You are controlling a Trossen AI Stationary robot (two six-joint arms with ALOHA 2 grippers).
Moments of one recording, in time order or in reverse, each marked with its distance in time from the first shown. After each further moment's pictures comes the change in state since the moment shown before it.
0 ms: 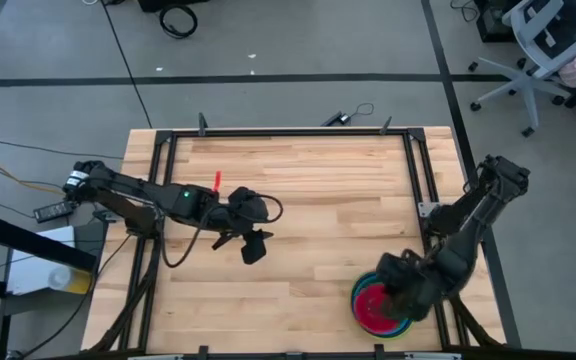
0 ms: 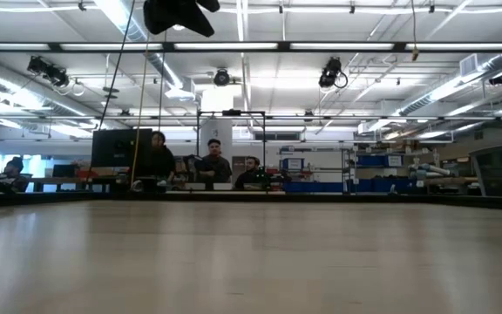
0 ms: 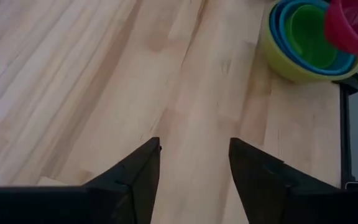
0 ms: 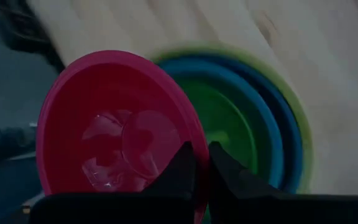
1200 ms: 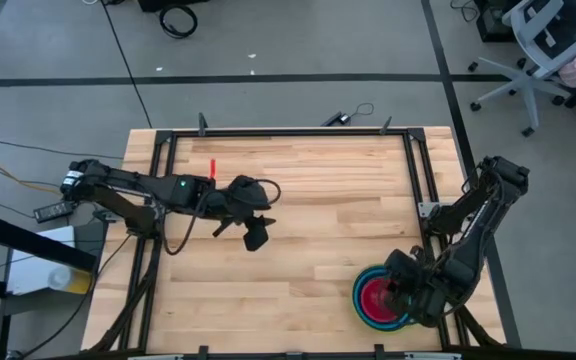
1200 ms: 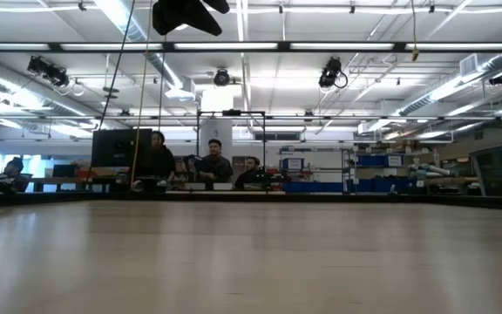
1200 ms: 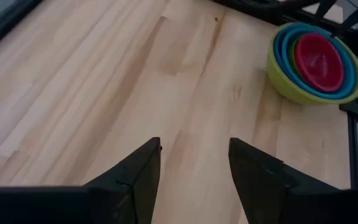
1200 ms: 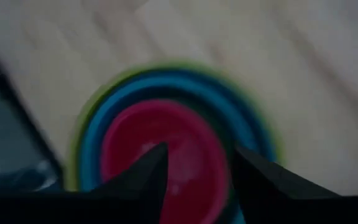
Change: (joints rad) left arm 0.070 -0.031 -0.002 0.042 -0.005 0.036; right arm 0.104 0.001 -0.057 -0.081 0.172 0.192
